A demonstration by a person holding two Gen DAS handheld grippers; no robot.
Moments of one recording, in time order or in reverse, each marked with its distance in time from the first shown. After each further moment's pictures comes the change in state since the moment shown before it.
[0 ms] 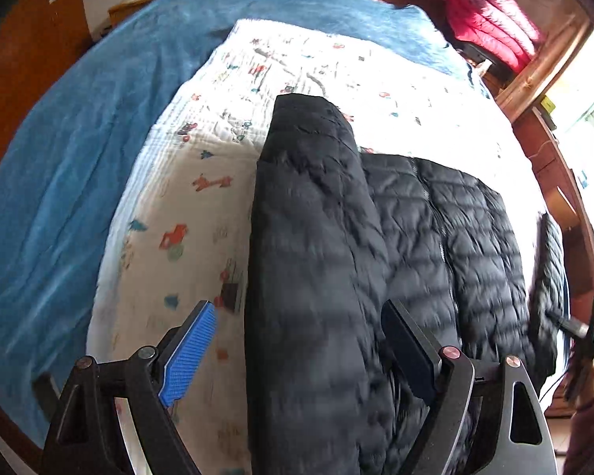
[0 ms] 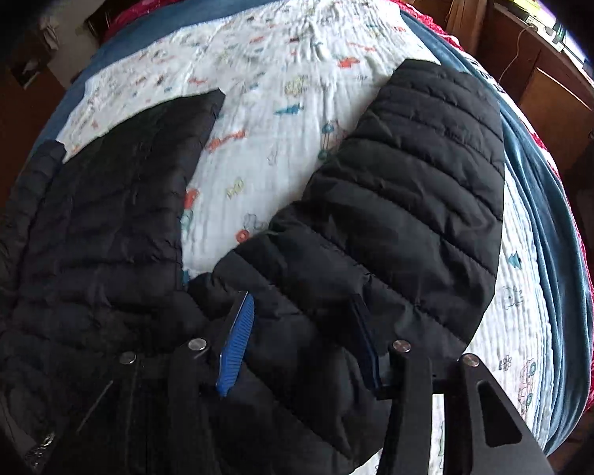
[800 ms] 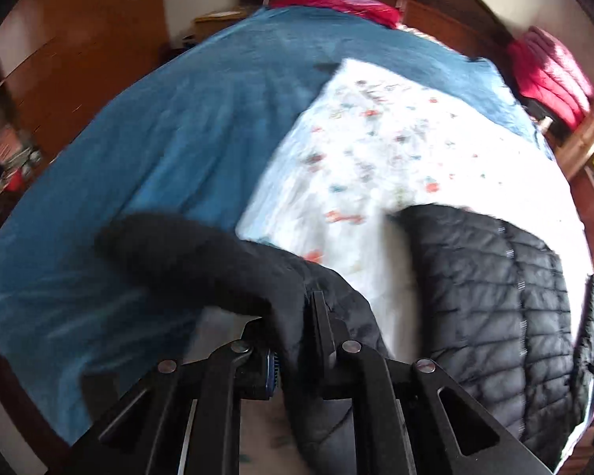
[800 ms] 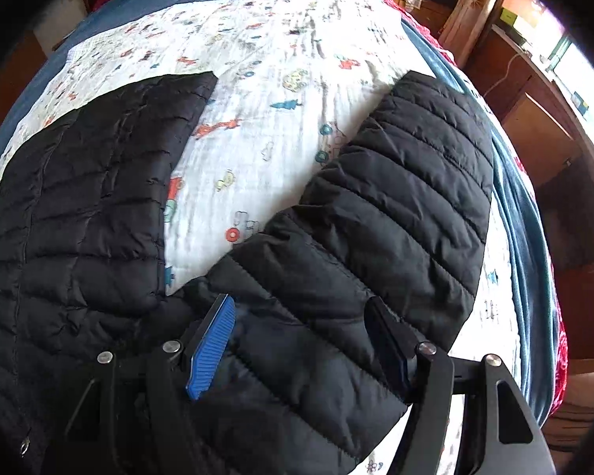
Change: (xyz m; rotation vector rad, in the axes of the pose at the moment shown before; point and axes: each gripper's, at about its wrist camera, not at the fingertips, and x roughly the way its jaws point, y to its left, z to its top) left arm -0.023 0.107 -0.036 -0.171 -0.157 0.218; right arm -0.029 0.034 0.012 -0.101 -0.019 -0.119
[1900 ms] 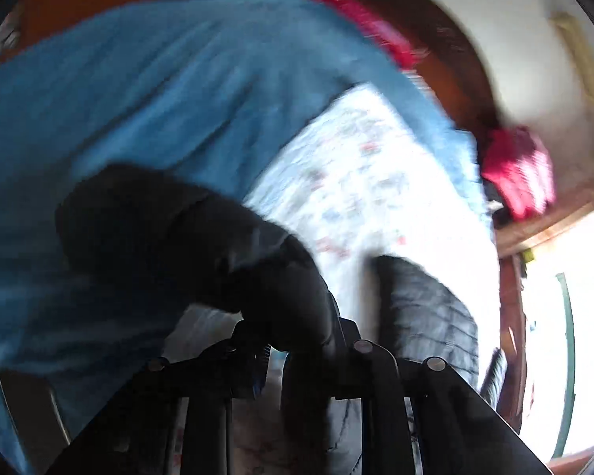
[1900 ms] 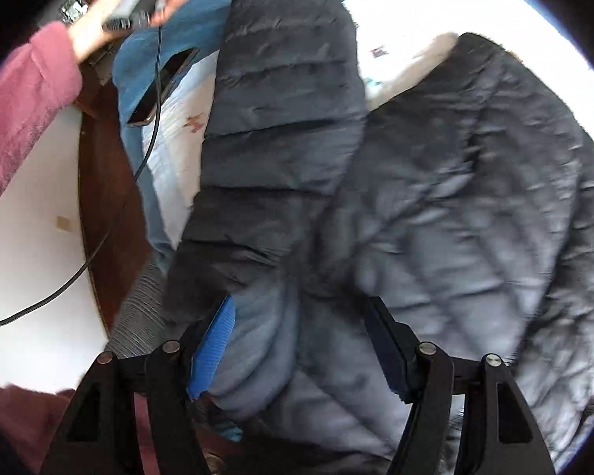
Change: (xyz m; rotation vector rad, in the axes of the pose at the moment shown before) left arm 0.027 0.097 0.023 -0.261 -0.026 -0.441; right arm -0.043 0.396 -0.130 -0.851 0.241 0.480
